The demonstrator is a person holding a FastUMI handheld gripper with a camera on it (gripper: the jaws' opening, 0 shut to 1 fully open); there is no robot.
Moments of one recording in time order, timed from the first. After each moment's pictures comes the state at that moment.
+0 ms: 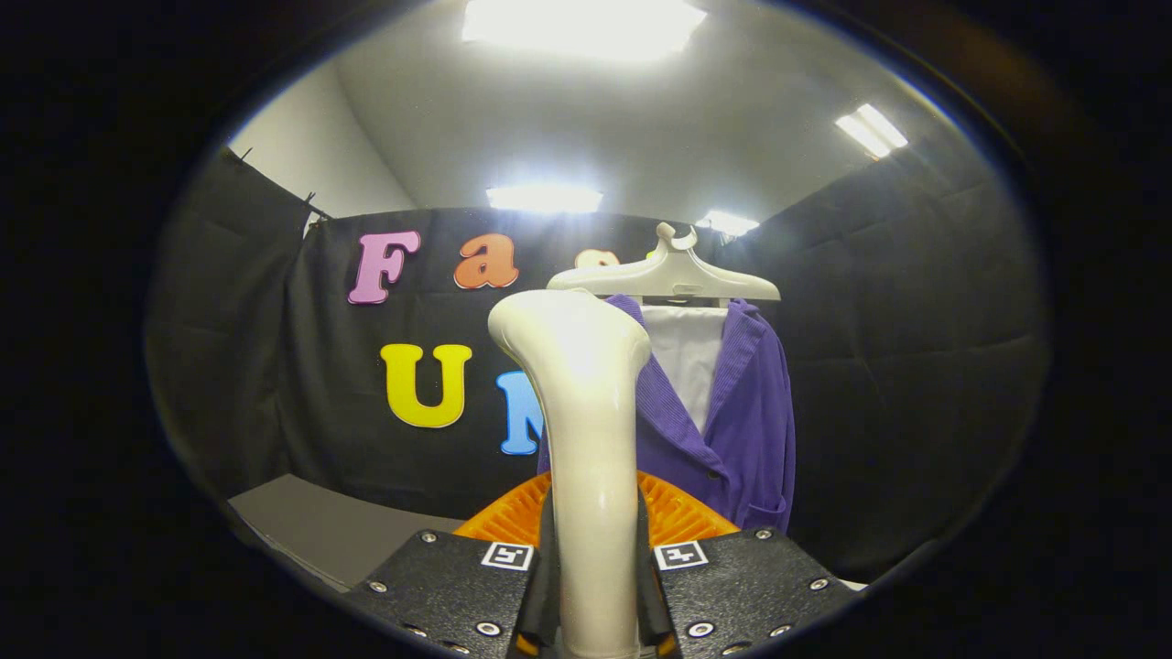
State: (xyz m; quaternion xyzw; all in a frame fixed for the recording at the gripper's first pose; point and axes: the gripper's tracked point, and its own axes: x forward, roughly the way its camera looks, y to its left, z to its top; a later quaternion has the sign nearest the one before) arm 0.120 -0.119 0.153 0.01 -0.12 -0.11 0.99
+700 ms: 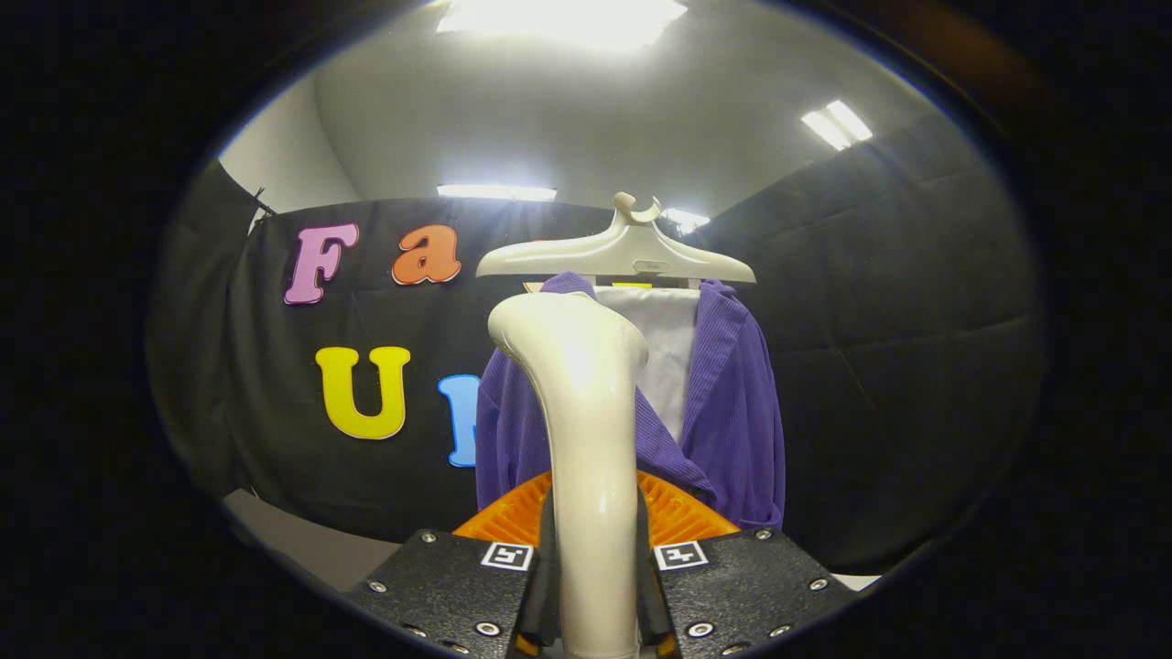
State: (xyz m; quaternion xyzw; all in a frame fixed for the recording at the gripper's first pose) arm 0.198 -0.174 0.149 0.04 -0.11 -0.18 0.98
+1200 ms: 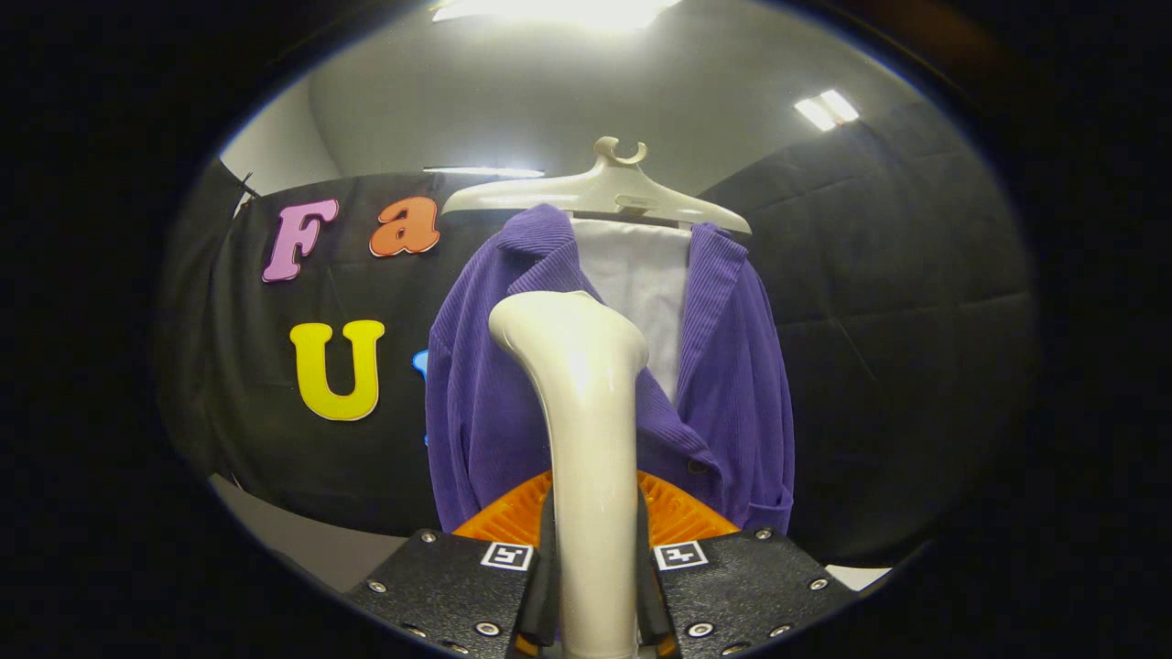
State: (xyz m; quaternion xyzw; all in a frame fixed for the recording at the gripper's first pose) arm 0.245 -0.195 0.096 0.04 -0.08 -0.20 0.98
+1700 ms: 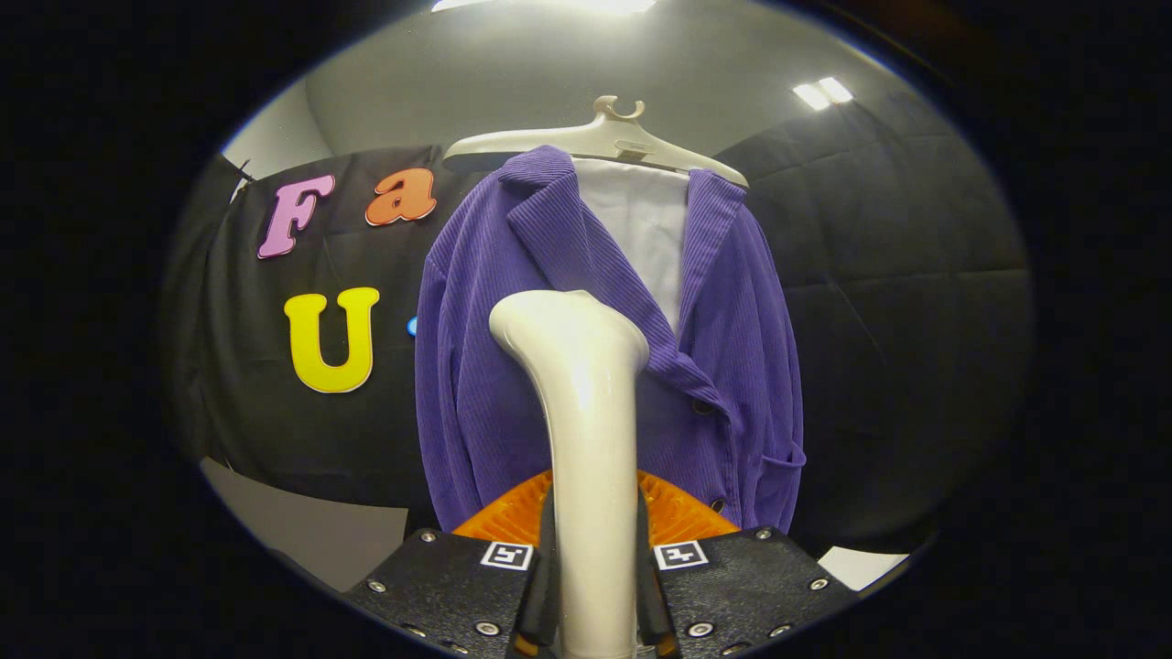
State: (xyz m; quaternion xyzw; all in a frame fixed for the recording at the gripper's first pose) arm 0.253 -0.192 0.046 0.06 -0.05 -0.20 0.98
